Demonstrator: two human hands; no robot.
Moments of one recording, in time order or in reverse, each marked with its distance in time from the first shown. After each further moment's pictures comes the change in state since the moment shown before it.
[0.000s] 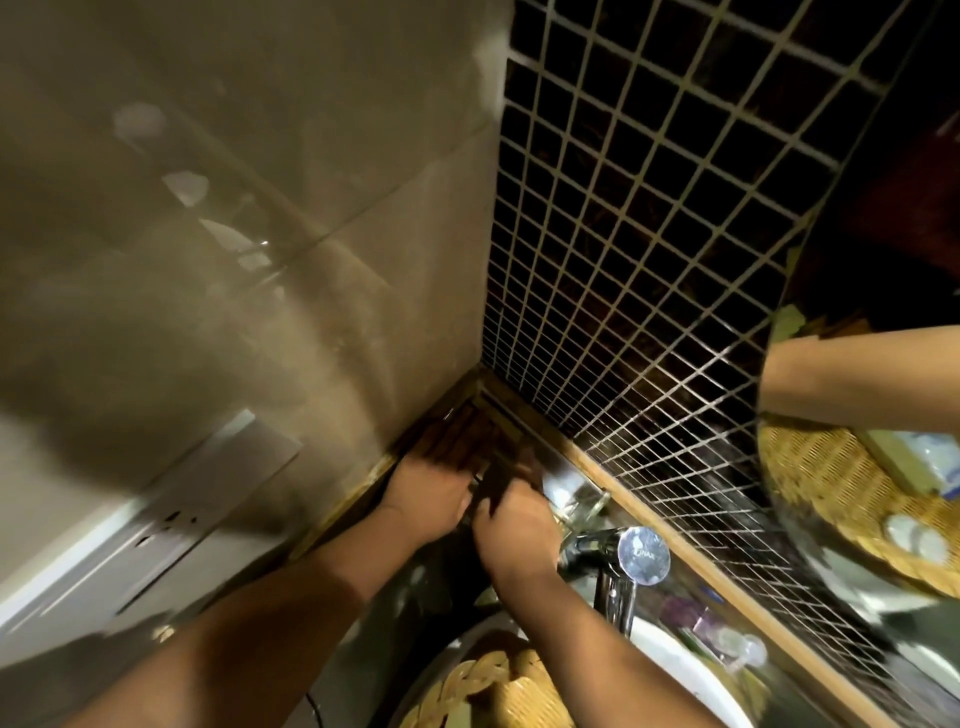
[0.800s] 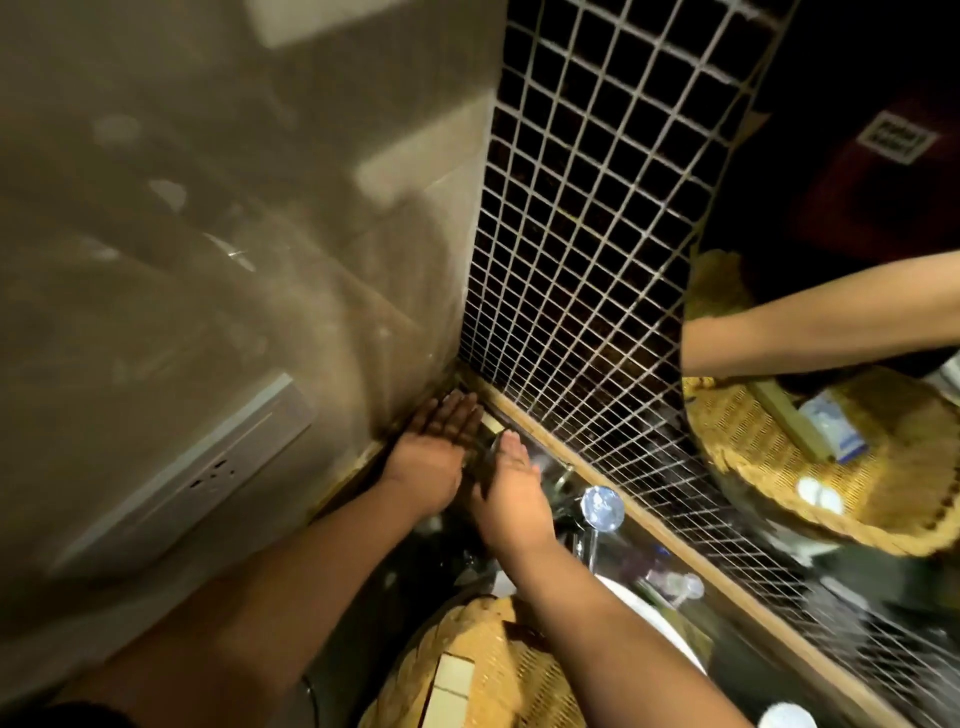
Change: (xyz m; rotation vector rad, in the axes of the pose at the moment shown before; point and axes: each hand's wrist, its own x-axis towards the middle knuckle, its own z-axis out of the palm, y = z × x) left_hand -0.007 0.018 -0.035 0.014 -0.004 -0.038; right_hand -0.021 0.008 -0.020 0.052 0.014 -0.142
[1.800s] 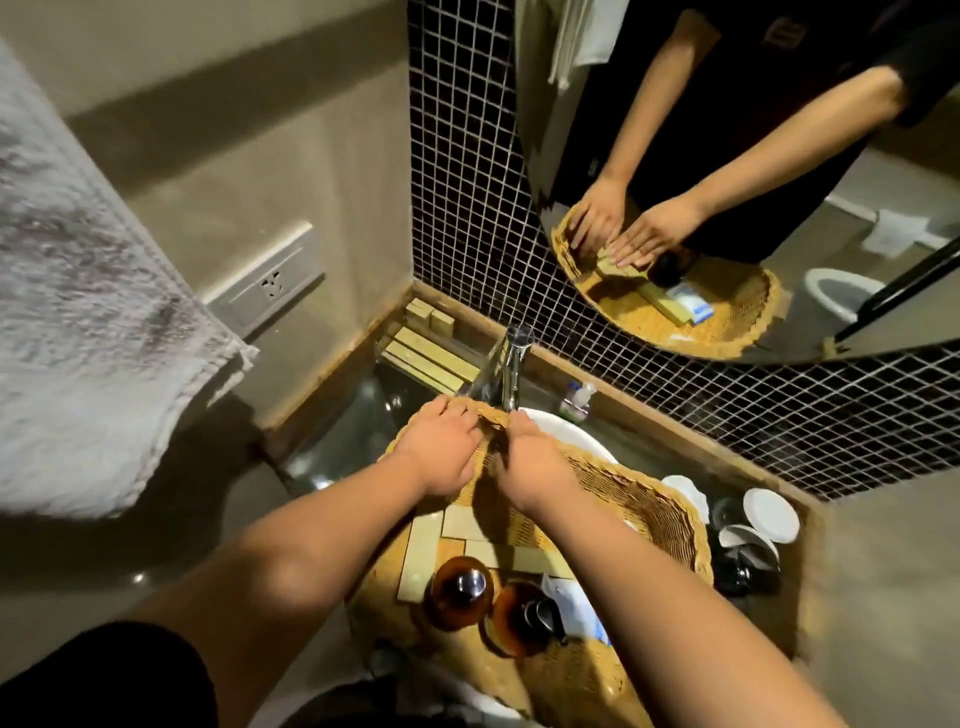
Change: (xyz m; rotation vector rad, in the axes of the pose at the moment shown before) left_hand -0.205 0.124 -0.041 0.189 0.121 0.355; right_hand -0.248 0.063 -0.014 -0.168 0.038 -0.014
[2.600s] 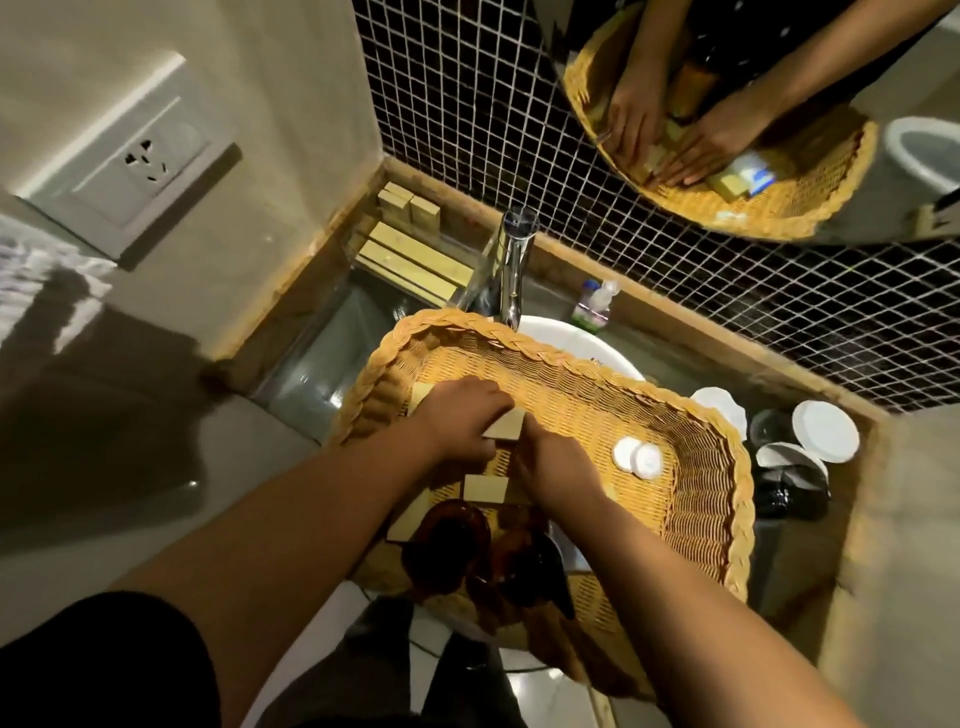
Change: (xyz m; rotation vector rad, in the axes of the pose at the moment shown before) left_hand 0.036 0.049 0.080 -0.548 -0.176 0.048; right_hand -0.007 0.088 0.098 0.129 -0.097 0.053
